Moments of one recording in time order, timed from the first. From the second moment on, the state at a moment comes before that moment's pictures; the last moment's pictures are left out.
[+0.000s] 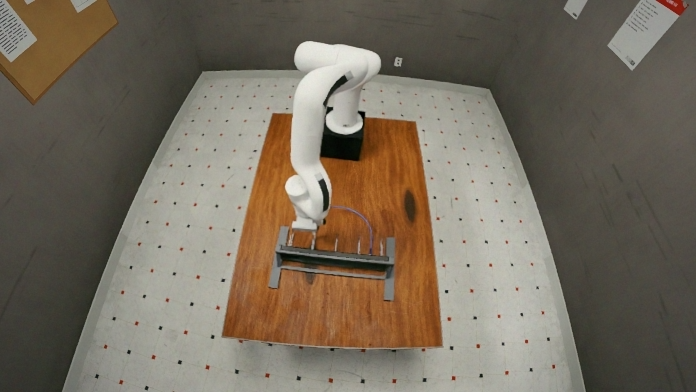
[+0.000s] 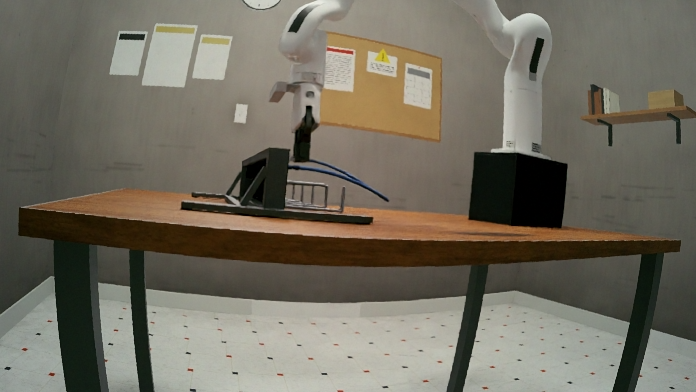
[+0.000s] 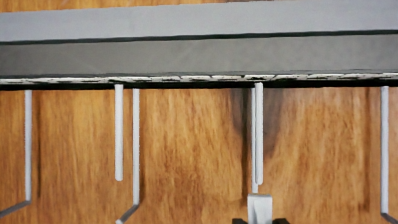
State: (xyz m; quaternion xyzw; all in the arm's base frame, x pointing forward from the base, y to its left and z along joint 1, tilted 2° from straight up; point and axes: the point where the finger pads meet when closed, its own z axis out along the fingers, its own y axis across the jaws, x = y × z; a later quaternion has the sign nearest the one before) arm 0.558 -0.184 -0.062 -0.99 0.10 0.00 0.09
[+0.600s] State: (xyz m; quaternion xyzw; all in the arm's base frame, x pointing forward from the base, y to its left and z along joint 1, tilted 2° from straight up) arm 0.573 -0.187 -0.077 -0.99 0.10 0.00 0.09
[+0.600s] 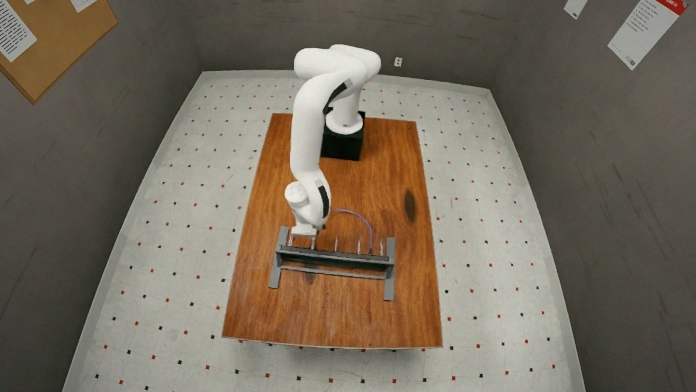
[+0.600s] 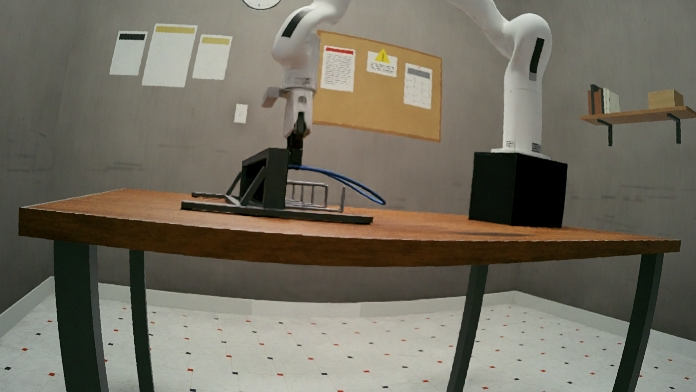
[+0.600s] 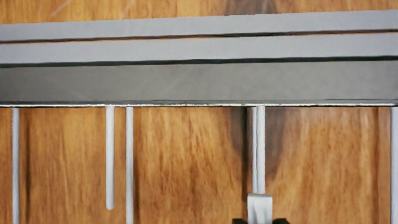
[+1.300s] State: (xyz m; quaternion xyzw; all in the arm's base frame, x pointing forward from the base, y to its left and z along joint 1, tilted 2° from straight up) arm 0.588 -0.190 -0.090 -0.99 0.10 0.00 0.09
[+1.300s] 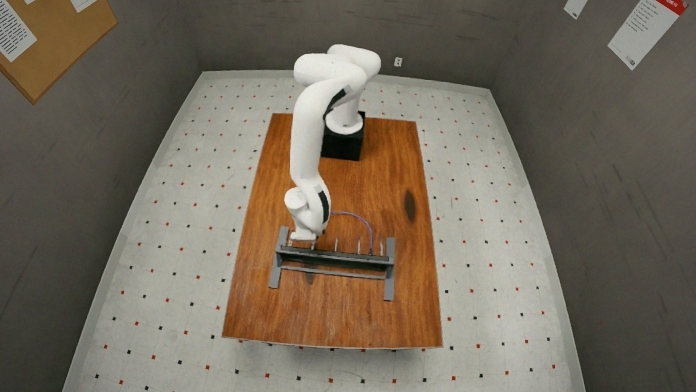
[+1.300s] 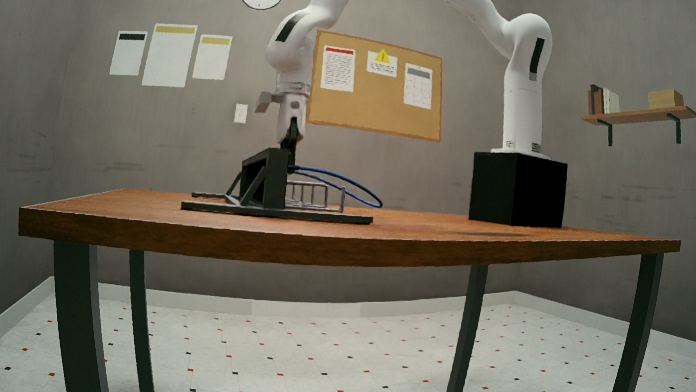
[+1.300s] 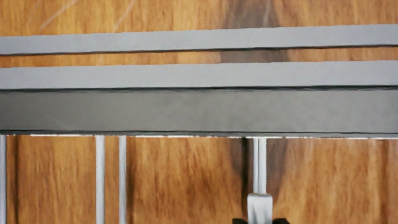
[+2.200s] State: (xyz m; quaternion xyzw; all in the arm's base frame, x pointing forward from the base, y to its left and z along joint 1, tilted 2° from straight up) arm 0.596 -0.191 -0.091 -0.99 0.10 0.00 0.09
